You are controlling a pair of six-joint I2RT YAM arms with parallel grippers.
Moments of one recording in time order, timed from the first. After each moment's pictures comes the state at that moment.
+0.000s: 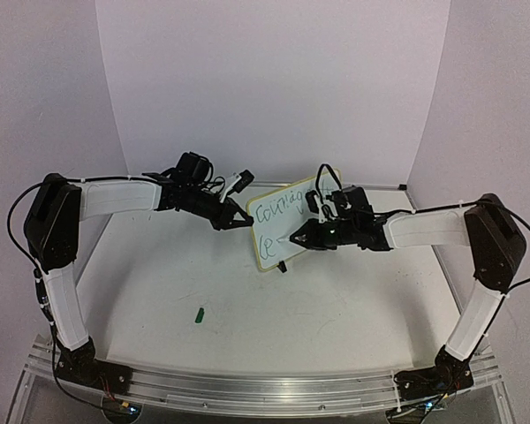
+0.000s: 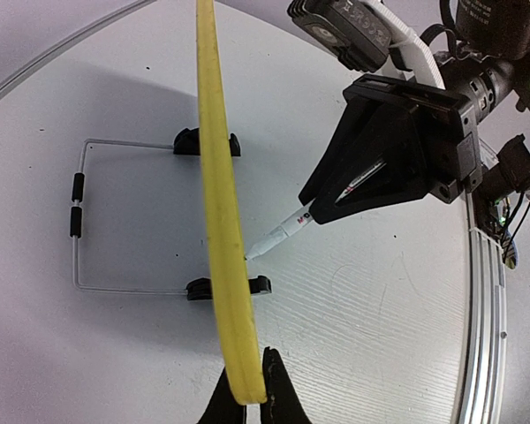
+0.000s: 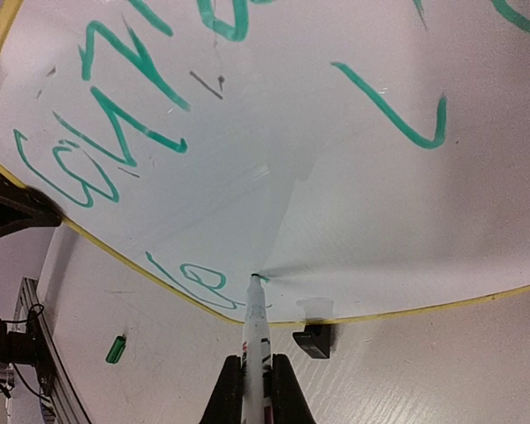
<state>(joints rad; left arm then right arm) -0.59 1.90 1.43 -0.24 0.70 0.16 0.62 1.78 1.07 0.09 -0.33 0.49</state>
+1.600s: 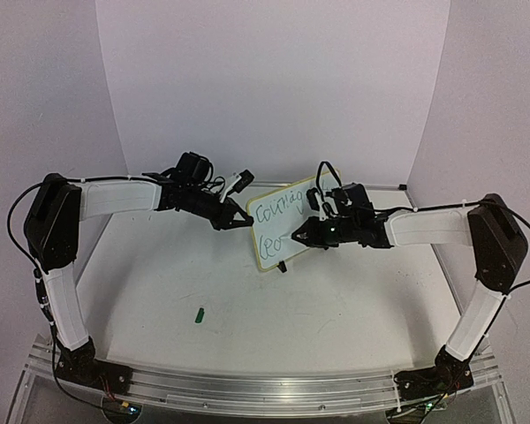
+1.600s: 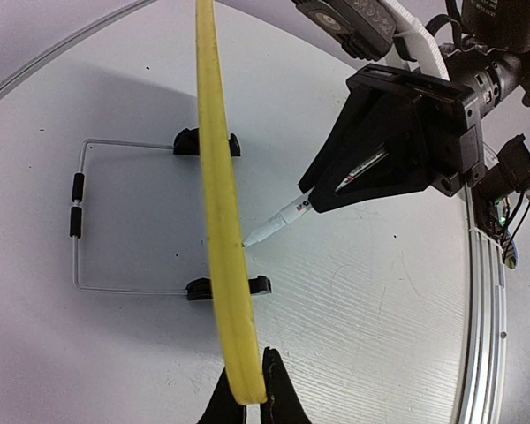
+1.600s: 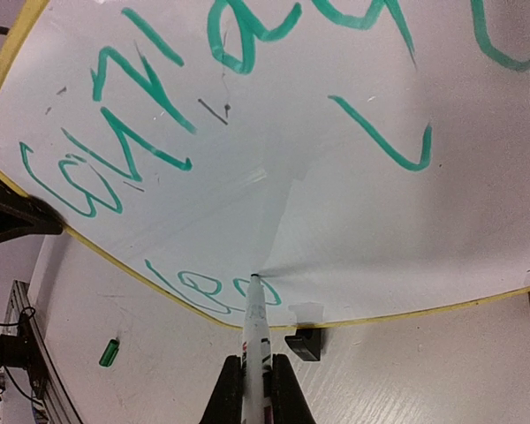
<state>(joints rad) -0.59 1.90 1.43 -0.24 0.70 0.16 0.62 1.76 1.09 0.05 -0.30 0.47</state>
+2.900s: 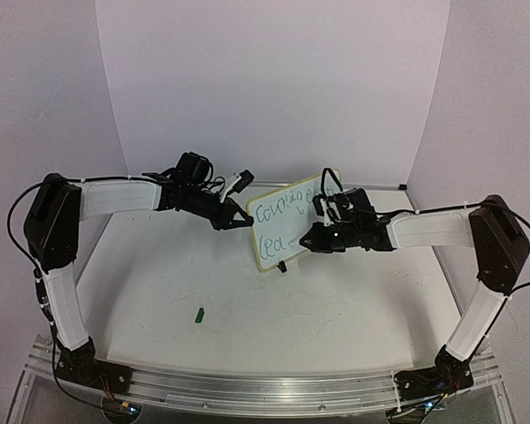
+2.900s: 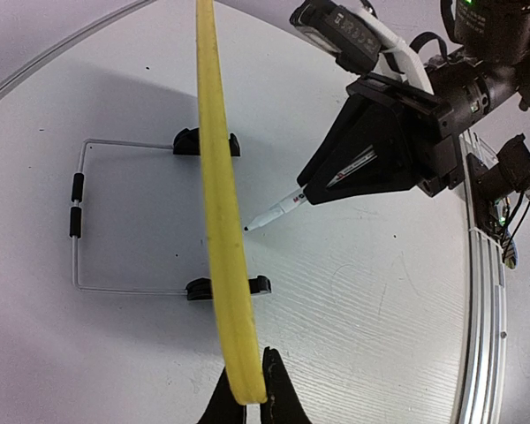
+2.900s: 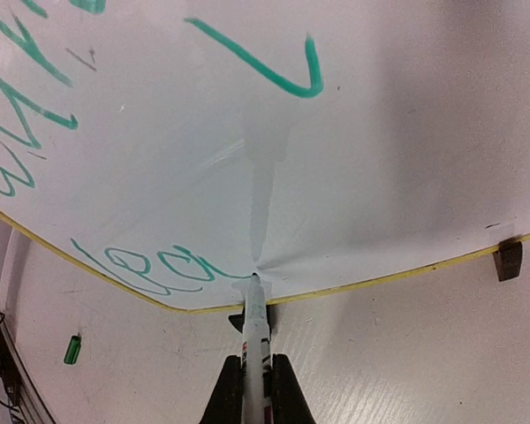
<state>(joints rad) -0.59 1.90 1.43 -0.25 0.70 0.16 0.61 1.76 1.05 0.00 -0.22 0.47</state>
